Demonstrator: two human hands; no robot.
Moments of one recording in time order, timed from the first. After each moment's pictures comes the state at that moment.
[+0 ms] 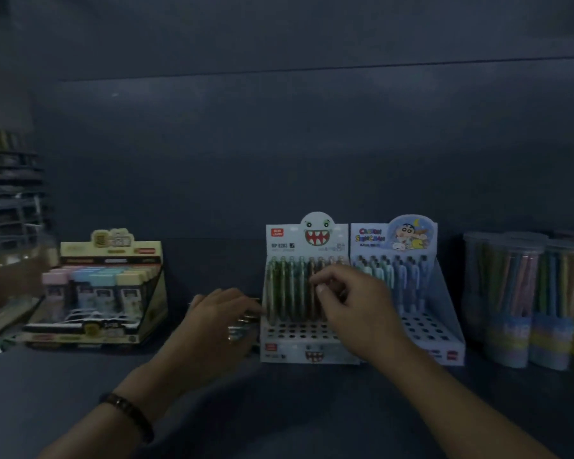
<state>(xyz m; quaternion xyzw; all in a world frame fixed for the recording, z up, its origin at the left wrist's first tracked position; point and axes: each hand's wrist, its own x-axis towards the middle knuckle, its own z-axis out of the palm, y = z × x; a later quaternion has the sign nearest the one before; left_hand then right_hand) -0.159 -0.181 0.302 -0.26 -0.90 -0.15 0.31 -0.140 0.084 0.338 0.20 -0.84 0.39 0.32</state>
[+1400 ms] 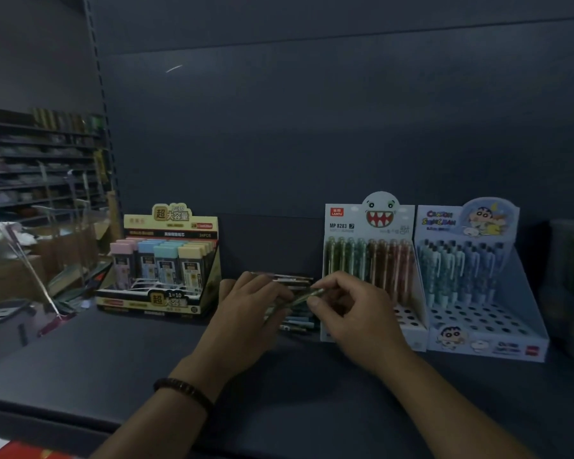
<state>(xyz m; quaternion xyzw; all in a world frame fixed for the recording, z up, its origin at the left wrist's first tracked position) -0.157 -0.224 0.275 -0.23 -0.88 -0.16 0.38 -0.140 -0.004 0.302 0.25 -0.80 0.47 0.26</state>
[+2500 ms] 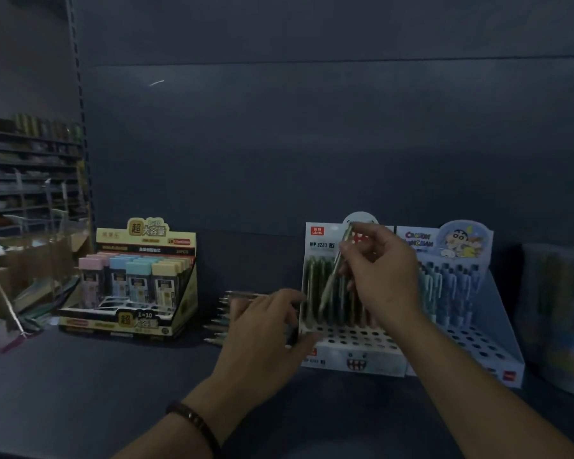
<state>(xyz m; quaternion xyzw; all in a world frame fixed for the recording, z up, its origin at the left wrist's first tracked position) -0.150 -0.160 0.286 -0.20 -0.87 -0.24 0.39 -0.178 0.033 0.370 0.14 -0.71 0.59 0.36</state>
